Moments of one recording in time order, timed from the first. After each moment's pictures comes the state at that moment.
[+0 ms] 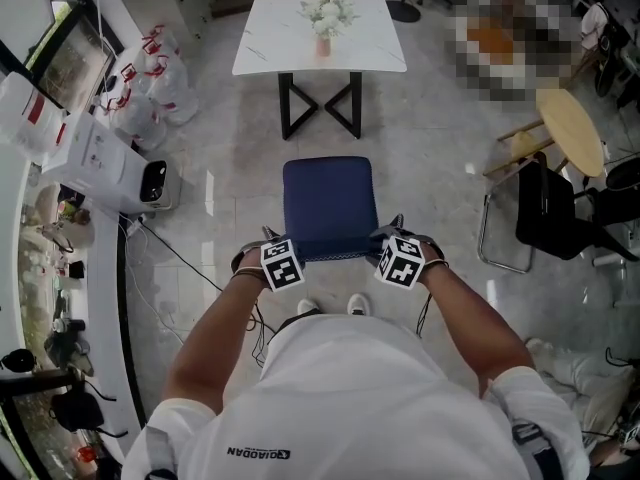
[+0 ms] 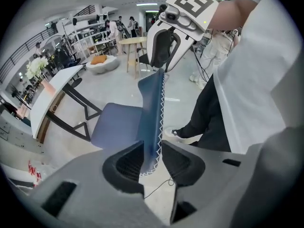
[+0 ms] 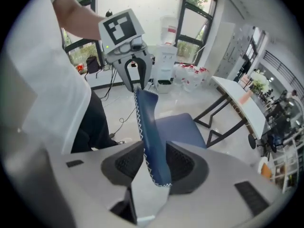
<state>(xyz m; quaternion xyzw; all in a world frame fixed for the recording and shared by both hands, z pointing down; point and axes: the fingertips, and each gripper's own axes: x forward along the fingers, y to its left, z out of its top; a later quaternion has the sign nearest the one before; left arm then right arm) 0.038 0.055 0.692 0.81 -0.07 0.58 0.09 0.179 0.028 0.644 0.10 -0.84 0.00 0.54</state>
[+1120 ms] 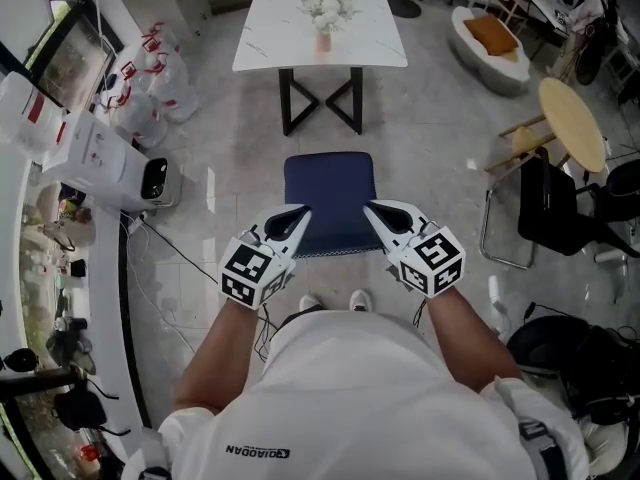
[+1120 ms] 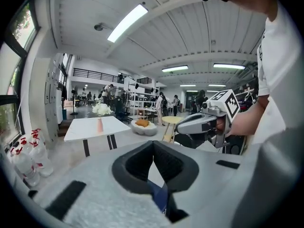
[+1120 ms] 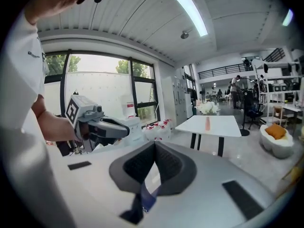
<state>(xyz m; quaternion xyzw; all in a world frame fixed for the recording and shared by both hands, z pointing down) 0.058 -0.014 0.447 0.92 -0.36 0.14 0.08 0.155 -0.017 0.443 0.34 -0.93 0.10 0.12</state>
